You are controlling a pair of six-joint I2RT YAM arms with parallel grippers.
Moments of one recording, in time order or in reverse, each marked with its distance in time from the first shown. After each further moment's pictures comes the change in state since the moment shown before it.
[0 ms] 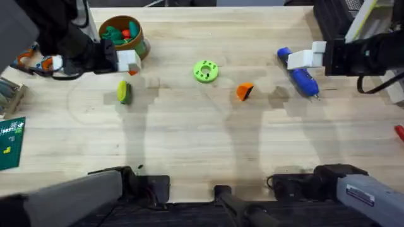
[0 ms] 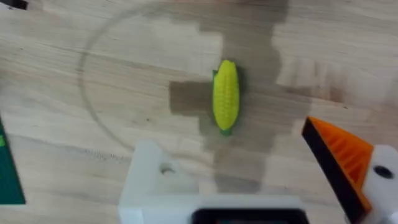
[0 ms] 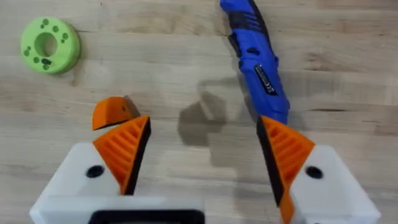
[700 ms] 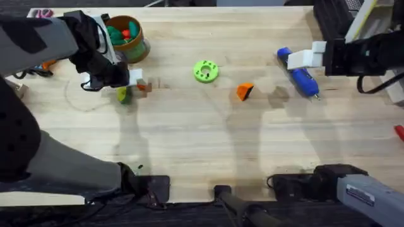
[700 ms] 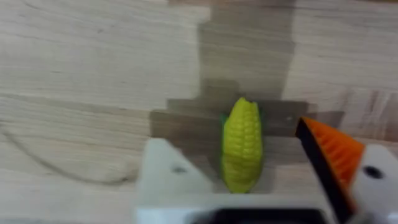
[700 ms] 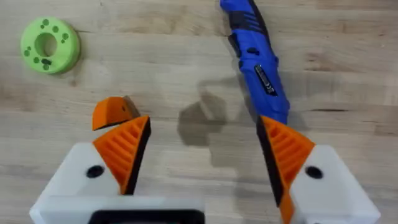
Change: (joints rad) left arm 0.086 0.311 -0.132 0.294 0.111 0.089; right arm 0.000 0.000 0.000 0.000 0.000 0.000
